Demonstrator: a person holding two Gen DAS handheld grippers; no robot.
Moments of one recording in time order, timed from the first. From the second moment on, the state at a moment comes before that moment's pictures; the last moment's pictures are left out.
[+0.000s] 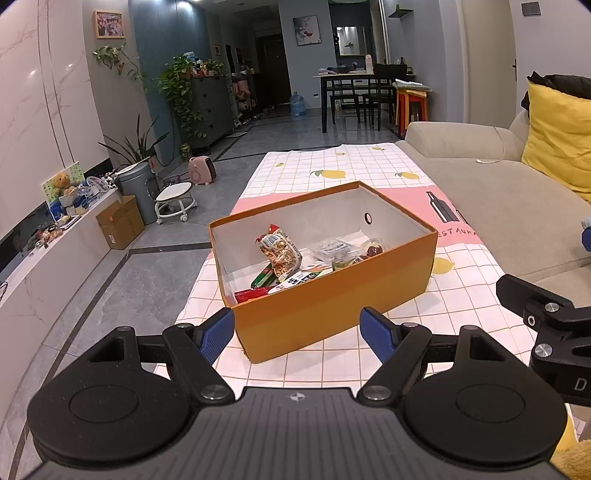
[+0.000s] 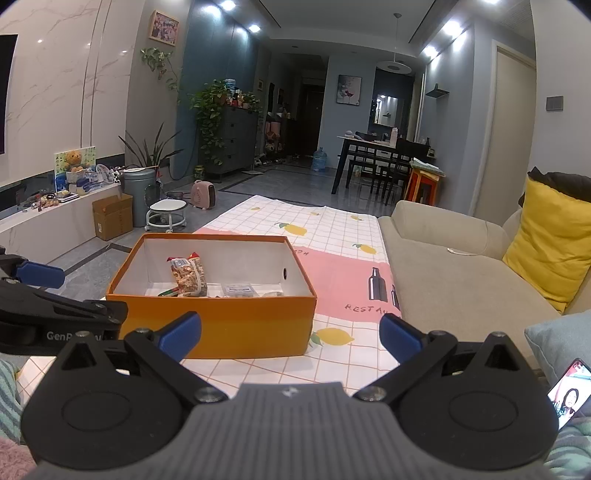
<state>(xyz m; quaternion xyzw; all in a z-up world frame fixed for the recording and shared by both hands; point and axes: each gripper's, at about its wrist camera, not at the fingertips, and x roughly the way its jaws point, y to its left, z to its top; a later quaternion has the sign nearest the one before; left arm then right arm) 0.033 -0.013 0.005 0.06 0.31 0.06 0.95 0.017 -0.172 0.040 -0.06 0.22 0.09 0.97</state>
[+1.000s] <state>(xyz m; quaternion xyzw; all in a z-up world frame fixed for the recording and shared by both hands) 0.026 -0.001 0.012 0.06 0.31 0.06 0.95 0.017 -0.172 0.040 -0.06 0.22 0.09 0.97</state>
